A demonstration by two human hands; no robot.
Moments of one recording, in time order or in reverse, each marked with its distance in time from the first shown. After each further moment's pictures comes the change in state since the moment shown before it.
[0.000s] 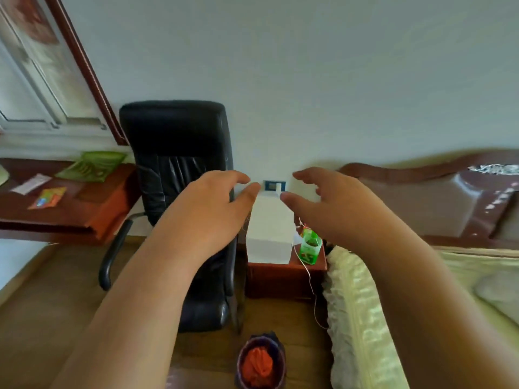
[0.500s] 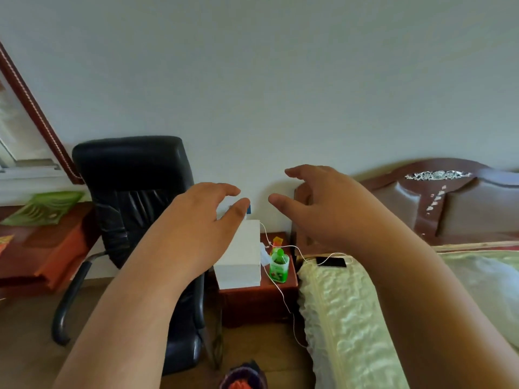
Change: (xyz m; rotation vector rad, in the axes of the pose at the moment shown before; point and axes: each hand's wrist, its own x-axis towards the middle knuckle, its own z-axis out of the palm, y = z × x) left_hand -0.009 0.082 0.002 -0.005 -0.003 0.112; right_hand -0.042 0.033 -0.083 -0.078 0.153 0.017
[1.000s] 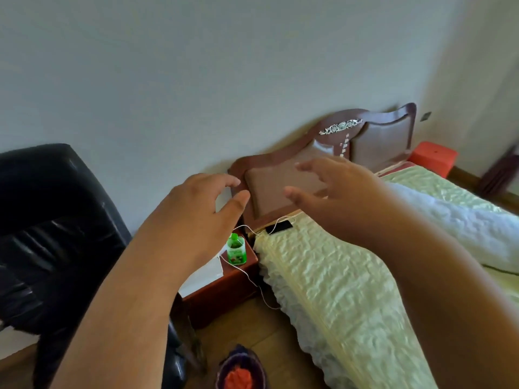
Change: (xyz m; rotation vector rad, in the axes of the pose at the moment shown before) left_hand 0.073 -0.024 0.029 -0.063 -0.276 0.359; right_hand -0.030 -0.007 0.009 -0.123 0.108 0.404
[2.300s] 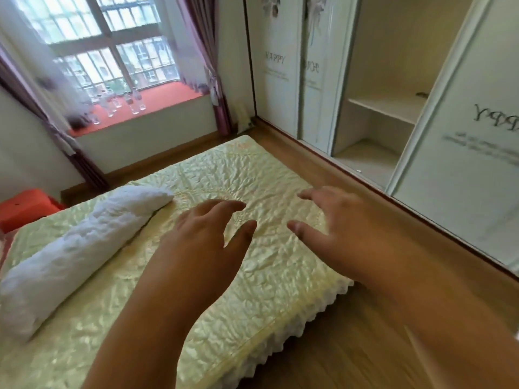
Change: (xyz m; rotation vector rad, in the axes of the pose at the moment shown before) left_hand -0.227 0.414 0.216 -0.140 -0.800 1.405; right_hand -0.510 0.131 -0.070 -0.078 0.739 1.527
